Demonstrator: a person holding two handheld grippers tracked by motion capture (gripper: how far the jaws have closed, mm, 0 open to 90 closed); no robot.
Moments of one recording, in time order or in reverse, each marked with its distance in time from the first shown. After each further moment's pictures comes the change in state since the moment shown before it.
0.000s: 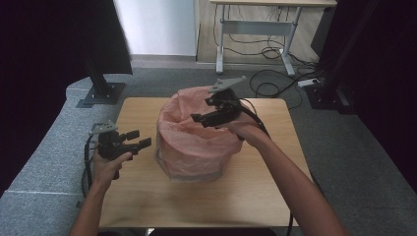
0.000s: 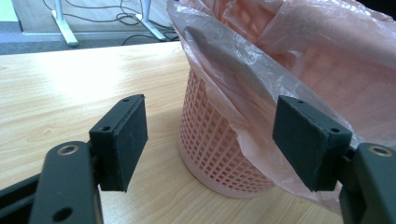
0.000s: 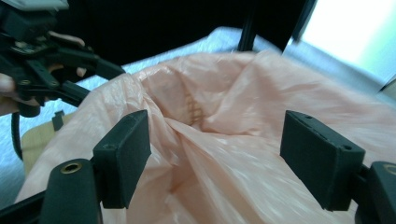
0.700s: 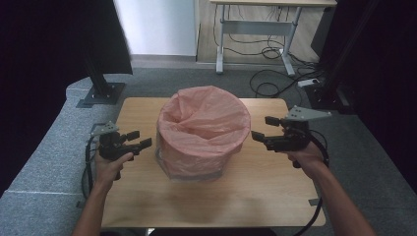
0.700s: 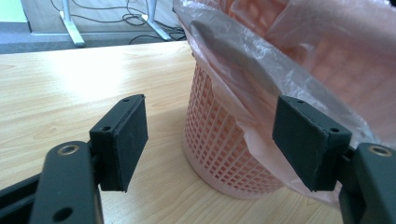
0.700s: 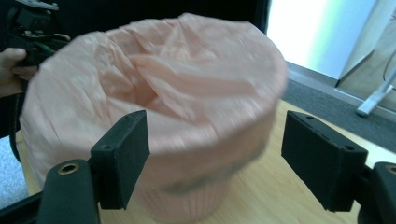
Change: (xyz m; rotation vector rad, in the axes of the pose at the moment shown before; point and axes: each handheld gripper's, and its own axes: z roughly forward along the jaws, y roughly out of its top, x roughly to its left) left arm 0.000 -0.005 0.004 0.001 0.025 0.004; right arm -0.037 -0.118 -0.122 -0.141 -0.094 0.133
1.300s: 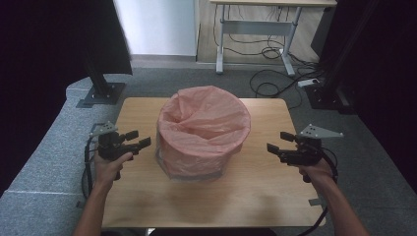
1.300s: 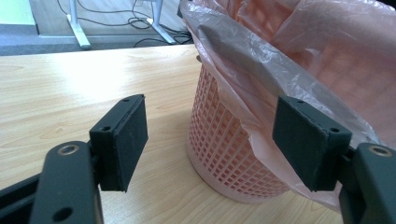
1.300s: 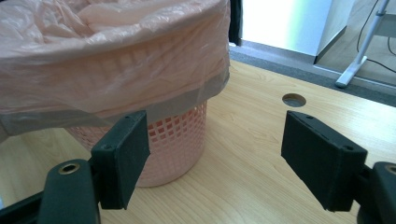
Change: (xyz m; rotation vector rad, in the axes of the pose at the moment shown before) left arm 0.001 0.000 -0.002 -0.020 0.019 -0.011; right arm -0.029 -0.066 -0.014 0.005 -0.082 0.085
